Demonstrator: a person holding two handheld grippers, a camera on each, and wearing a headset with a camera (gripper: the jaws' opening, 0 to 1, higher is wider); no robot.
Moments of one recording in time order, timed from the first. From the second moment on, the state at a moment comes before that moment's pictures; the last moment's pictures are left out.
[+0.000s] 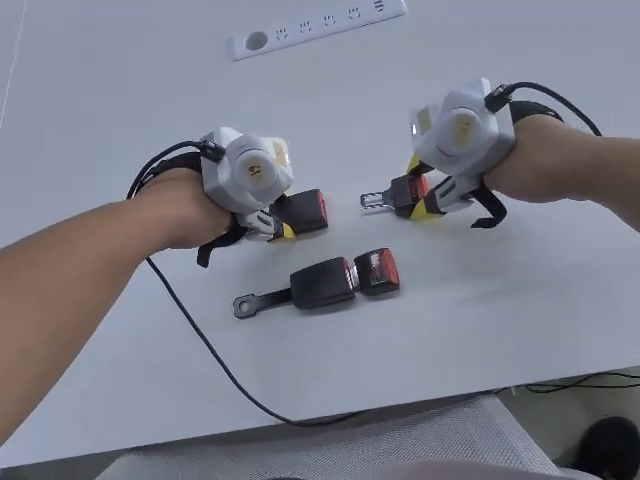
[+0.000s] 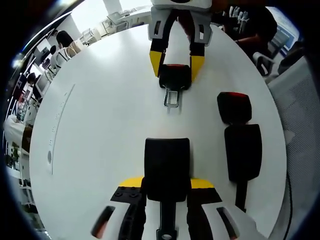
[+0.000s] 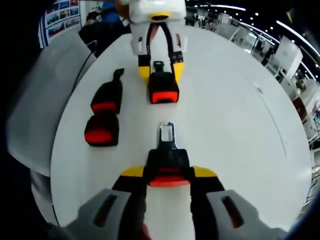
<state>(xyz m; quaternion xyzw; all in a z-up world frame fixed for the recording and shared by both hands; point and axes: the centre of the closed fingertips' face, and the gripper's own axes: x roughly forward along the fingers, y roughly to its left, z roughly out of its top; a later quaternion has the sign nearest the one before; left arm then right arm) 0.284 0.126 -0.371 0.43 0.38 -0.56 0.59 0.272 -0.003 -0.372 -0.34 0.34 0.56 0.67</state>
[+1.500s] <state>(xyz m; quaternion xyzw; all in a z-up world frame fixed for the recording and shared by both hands) 0.284 0.127 -0.371 0.43 0.36 -0.56 0.60 0.279 0.054 -0.367 -0.35 0.32 0.58 0.67</state>
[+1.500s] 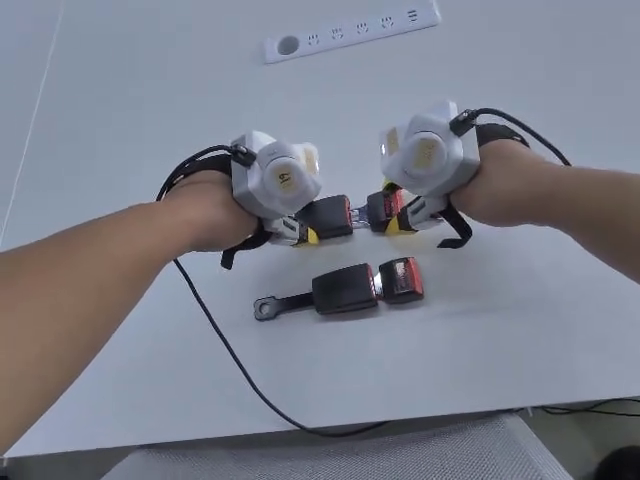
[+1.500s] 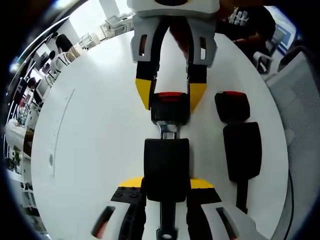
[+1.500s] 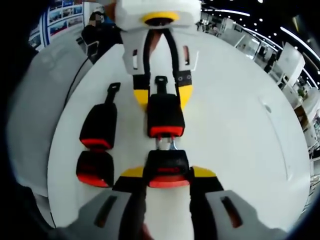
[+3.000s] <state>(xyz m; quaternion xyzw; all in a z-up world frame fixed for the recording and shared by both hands) 0.286 0.128 -0.374 0.41 0.37 -0.57 0.60 0.277 0.054 -0.363 -0.35 0.31 0.59 0.66</state>
